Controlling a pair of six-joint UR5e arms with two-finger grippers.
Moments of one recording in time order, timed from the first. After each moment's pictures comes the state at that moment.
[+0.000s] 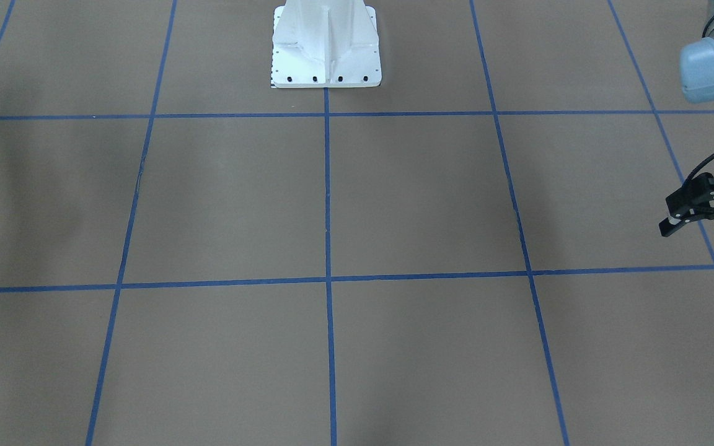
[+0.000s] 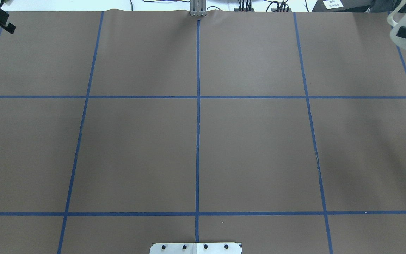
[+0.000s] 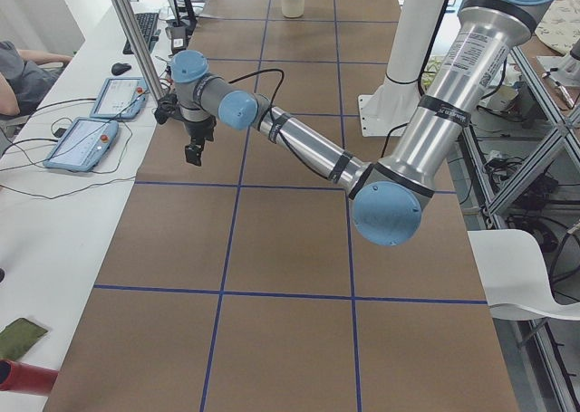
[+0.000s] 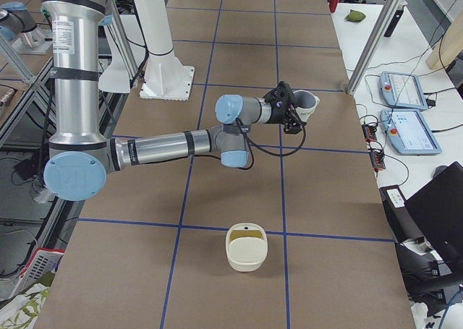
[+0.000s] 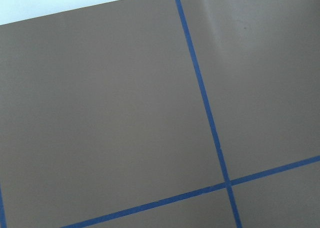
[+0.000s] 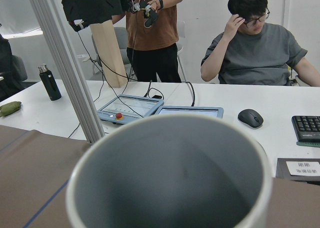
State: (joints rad) left arm -1.29 -2.03 -1.67 -1.55 -2.36 -0.38; right arm 1.14 -1.56 1.74 -0.24 1.81 0.81
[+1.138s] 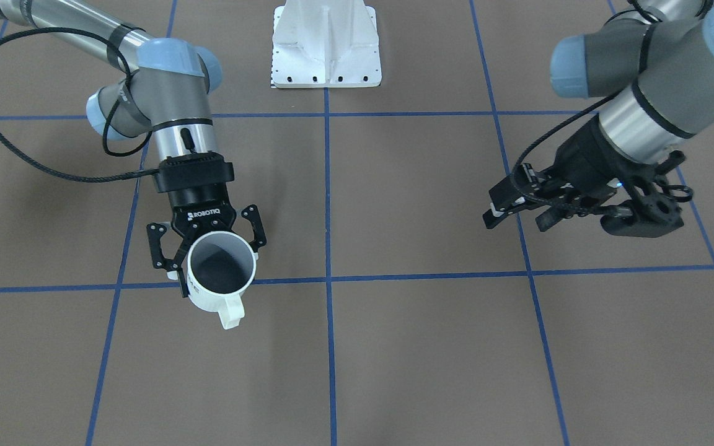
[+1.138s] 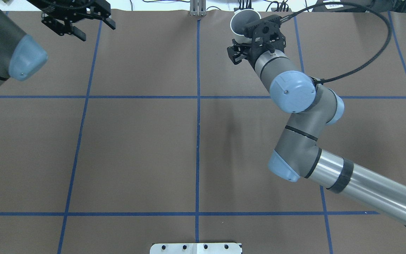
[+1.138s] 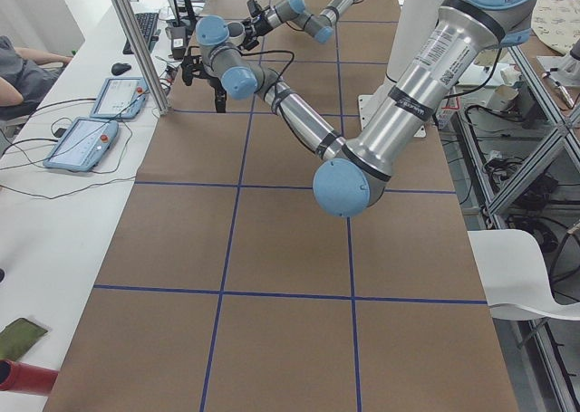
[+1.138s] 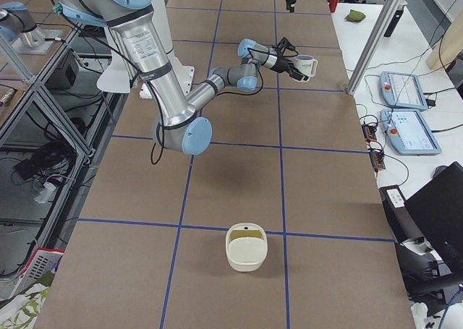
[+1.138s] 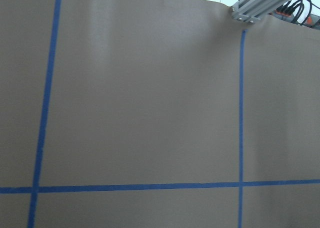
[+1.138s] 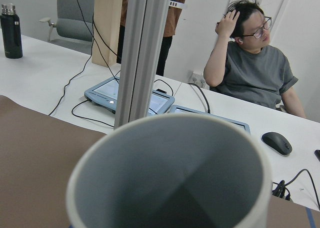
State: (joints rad) left arm -1.06 -2.24 -1.64 -1.80 -2.37 -1.16; right arm 0.62 -0.95 1.51 -0.85 1.08 0.70
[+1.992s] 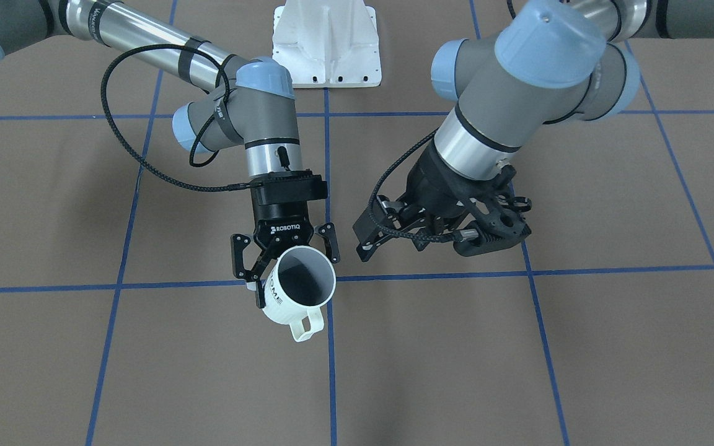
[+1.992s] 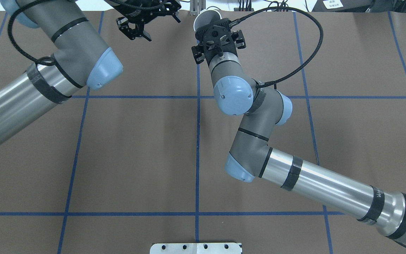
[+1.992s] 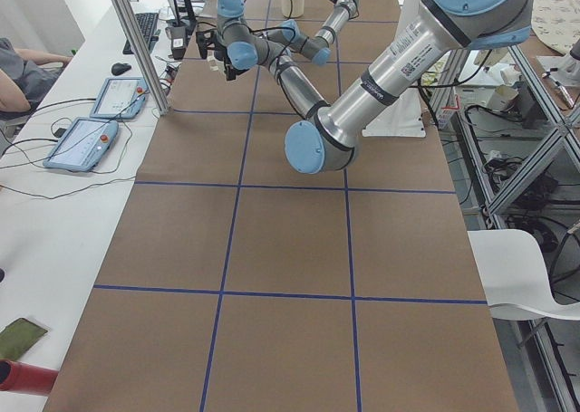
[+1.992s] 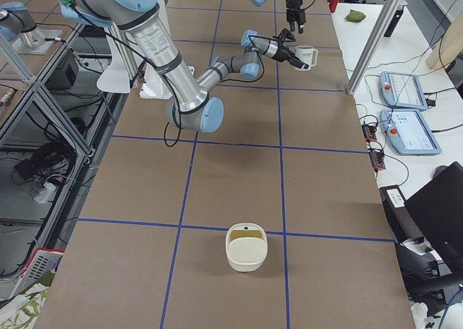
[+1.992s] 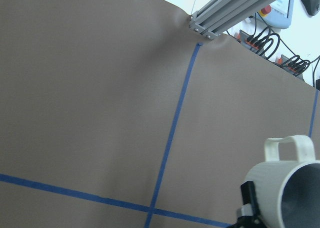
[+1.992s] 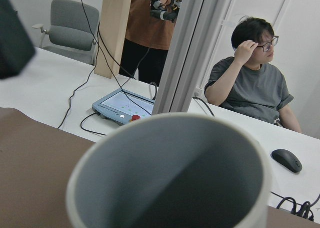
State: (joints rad) left arm -0.91 -2.46 -1.45 -1.94 -2.14 -1.50; right arm 0.54 -0.78 1.34 -0.88 0.93 0.71
